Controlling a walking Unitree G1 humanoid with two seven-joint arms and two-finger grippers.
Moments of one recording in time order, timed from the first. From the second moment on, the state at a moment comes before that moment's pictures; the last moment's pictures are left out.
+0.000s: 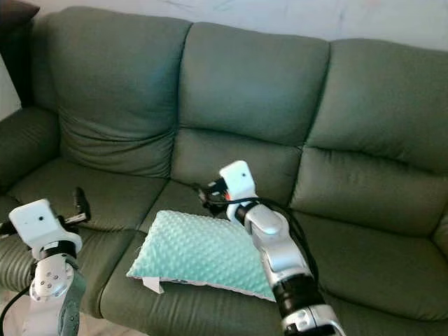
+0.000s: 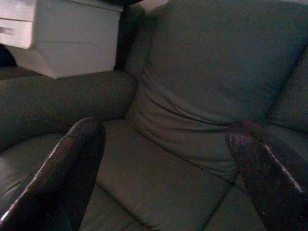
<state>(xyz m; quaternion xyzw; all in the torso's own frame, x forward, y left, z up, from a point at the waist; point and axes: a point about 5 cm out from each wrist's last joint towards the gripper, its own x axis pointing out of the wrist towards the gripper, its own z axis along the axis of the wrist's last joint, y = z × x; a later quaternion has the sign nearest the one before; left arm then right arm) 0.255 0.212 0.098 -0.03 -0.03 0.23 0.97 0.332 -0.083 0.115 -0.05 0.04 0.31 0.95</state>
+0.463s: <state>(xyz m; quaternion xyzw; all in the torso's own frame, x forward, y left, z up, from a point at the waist) 0.251 0.207 0.091 0.00 -0.01 0.21 0.98 0.331 -0.074 0.111 -0.03 0.03 0.30 0.95</state>
